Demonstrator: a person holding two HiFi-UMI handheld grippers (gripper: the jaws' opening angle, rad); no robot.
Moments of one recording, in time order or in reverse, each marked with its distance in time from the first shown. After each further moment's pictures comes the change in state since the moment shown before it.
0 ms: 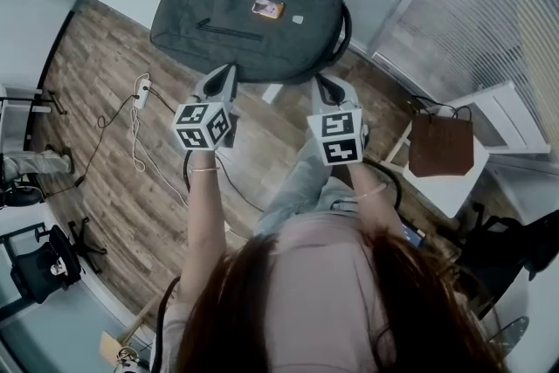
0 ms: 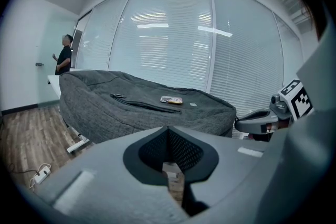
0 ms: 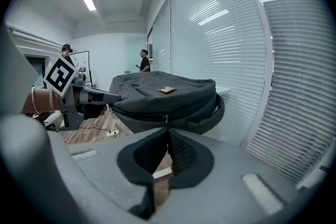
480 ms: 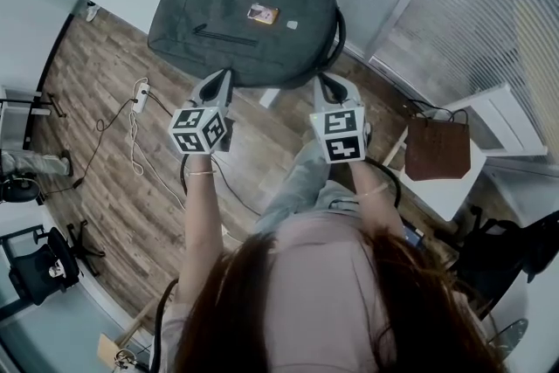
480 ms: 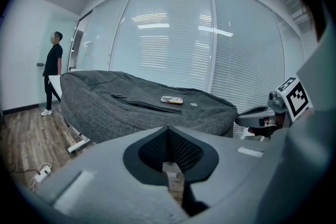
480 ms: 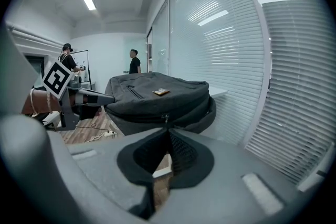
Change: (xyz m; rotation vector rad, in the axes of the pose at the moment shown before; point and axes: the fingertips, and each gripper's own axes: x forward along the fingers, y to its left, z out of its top) left arm -0.001 0.001 0.000 -0.002 0.000 0.011; right arm -0.002 -0.021 0.008 -0.008 0.001 -0.012
